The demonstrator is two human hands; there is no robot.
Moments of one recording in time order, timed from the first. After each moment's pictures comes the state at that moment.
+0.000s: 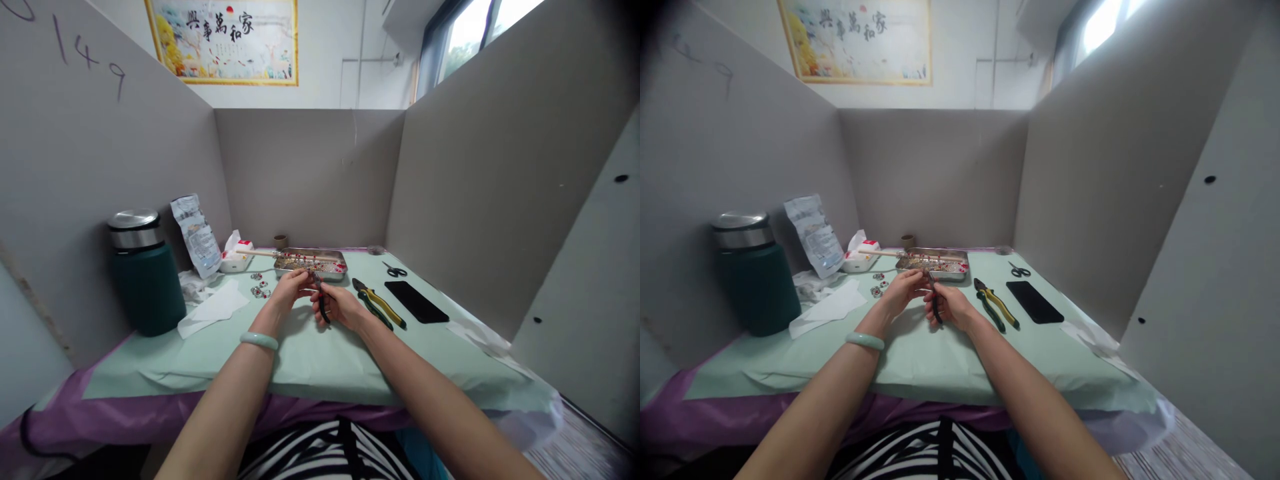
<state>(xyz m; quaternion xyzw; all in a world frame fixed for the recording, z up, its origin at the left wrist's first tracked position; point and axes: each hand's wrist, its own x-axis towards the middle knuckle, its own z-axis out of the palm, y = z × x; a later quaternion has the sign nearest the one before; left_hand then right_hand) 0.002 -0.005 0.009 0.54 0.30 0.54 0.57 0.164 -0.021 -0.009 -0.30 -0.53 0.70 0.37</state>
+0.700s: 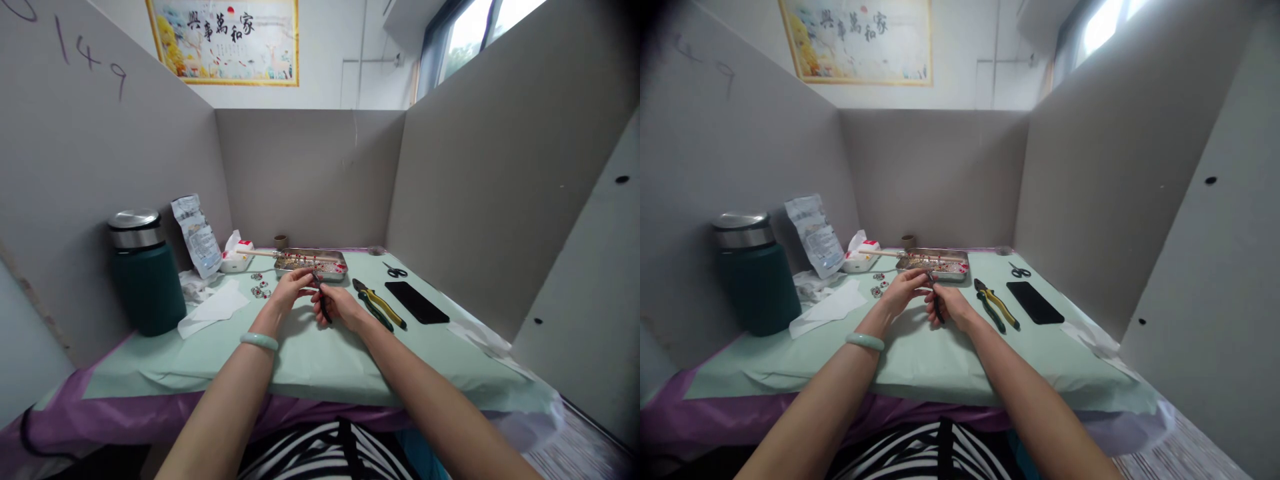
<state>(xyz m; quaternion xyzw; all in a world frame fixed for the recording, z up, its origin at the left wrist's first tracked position) 0.001 -0.005 0.008 0.56 0.29 0.54 0.56 0.161 -0.024 -0.008 -0.33 -0.57 0.64 0.39</state>
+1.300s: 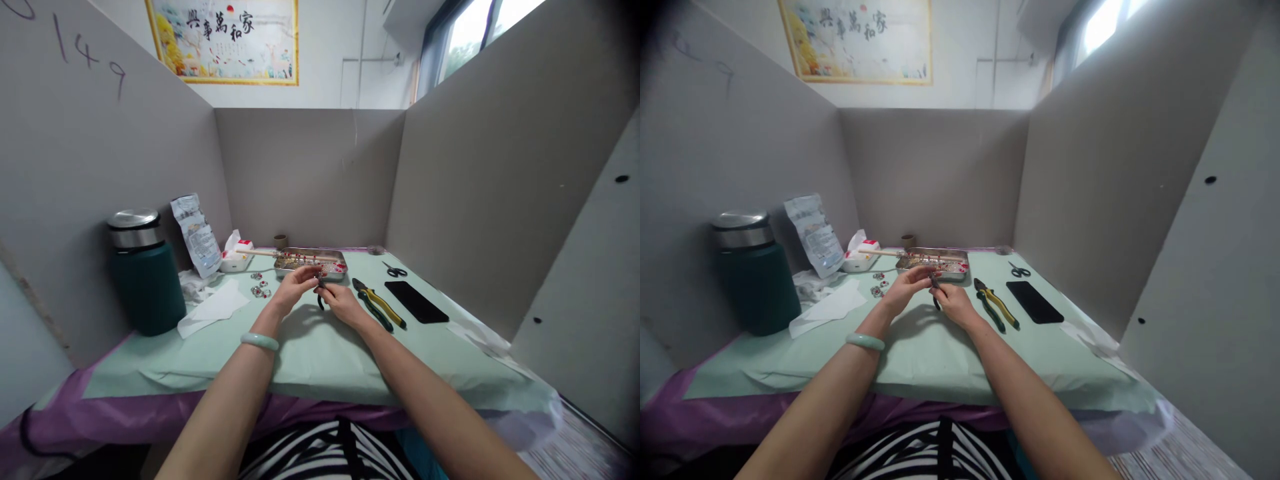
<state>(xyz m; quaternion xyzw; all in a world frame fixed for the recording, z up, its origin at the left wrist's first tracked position) 0.008 -0.011 0.013 0.63 0.26 0.54 0.49 0.170 -0.005 -0.020 -0.38 -0.78 0.21 0.46</state>
